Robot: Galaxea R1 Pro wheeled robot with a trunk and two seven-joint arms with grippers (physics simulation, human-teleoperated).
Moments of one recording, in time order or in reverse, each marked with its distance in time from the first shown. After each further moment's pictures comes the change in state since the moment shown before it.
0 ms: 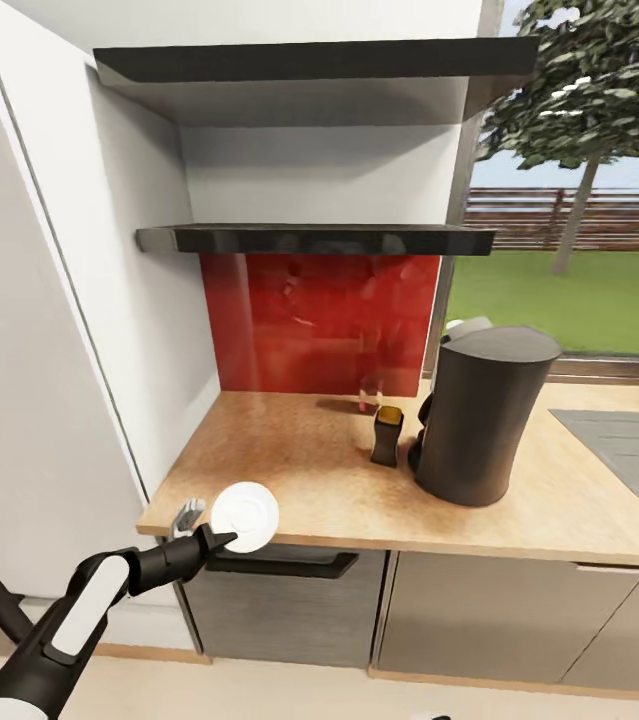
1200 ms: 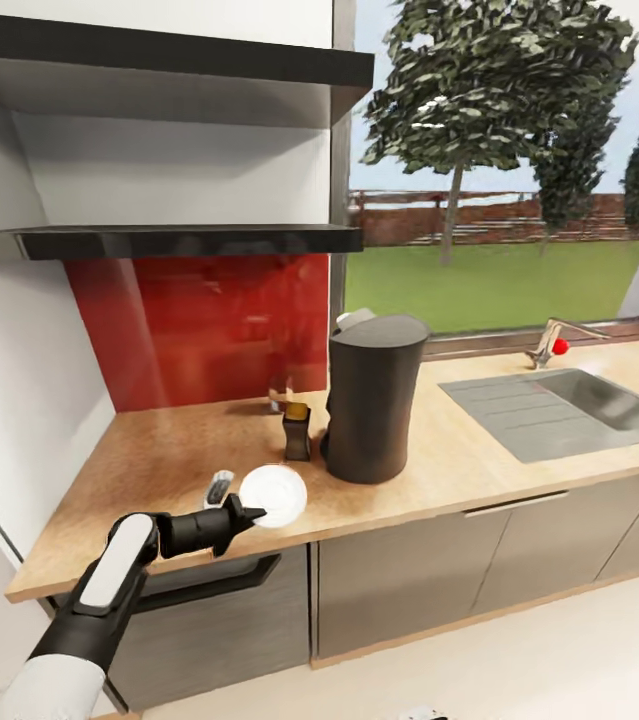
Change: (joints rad) left arm -0.092 -0.138 0.065 -0.071 0.265 0.172 0.398; right arm 0.002 0.006 0.001 -0.008 -0.003 -0.049 0.036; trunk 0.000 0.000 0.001
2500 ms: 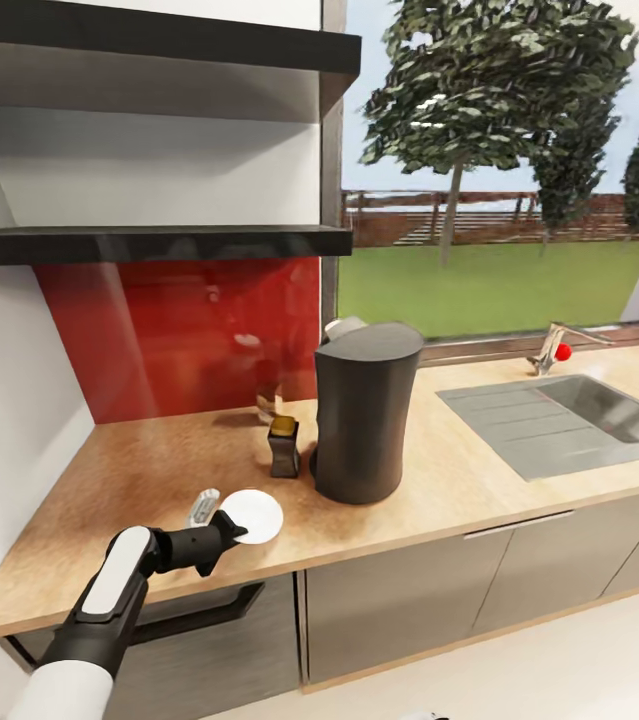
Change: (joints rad) left arm 0.012 -0.047 0.106 0.070 0.019 -0.124 0.241; right arm 0.000 -0.002 0.004 0.006 0.006 0.006 0.046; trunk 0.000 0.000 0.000
